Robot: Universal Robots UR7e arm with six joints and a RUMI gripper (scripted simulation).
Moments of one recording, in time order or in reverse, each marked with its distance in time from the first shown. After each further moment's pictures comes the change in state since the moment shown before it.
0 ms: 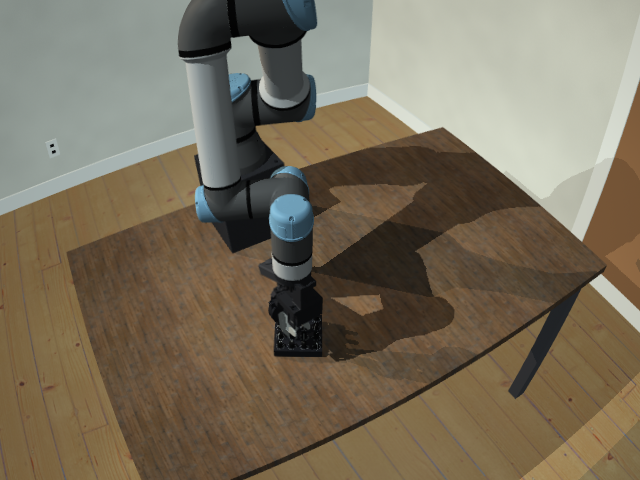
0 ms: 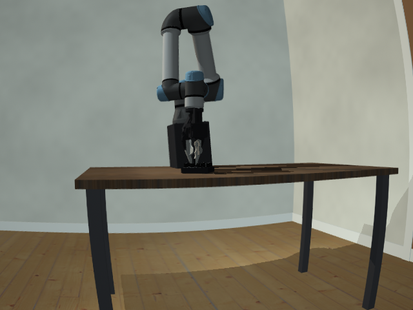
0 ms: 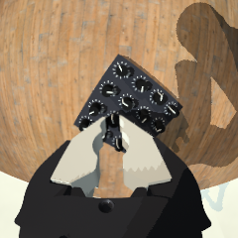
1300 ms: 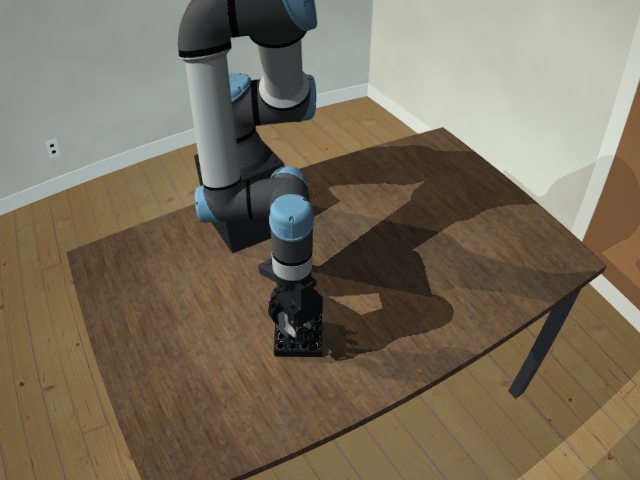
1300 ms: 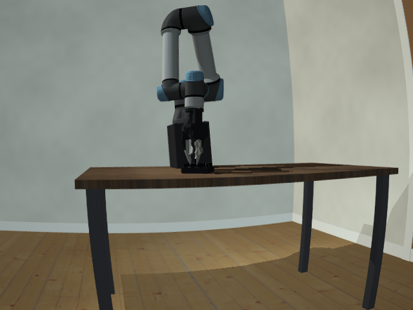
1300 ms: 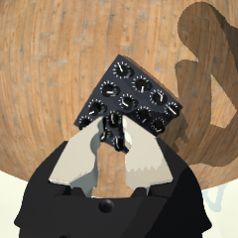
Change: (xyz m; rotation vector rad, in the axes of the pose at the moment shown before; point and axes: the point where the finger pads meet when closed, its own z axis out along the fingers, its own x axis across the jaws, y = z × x) arm 0.000 0.000 0.000 0.000 0.000 -0.011
